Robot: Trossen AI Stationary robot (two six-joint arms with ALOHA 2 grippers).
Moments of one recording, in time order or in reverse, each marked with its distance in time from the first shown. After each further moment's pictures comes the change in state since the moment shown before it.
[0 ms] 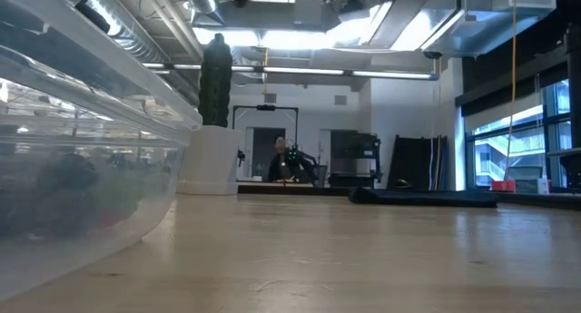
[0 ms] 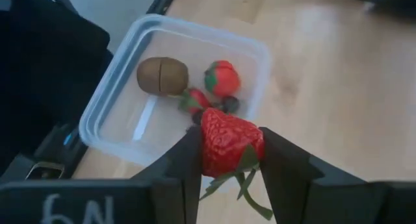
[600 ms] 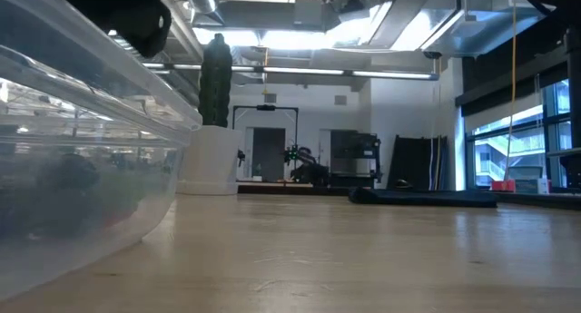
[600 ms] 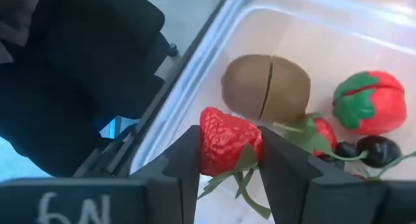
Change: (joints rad) left arm 0.000 0.000 0.000 0.000 0.000 -0.029; right arm 0.108 0.385 0.347 -0.010 -0.142 0.027
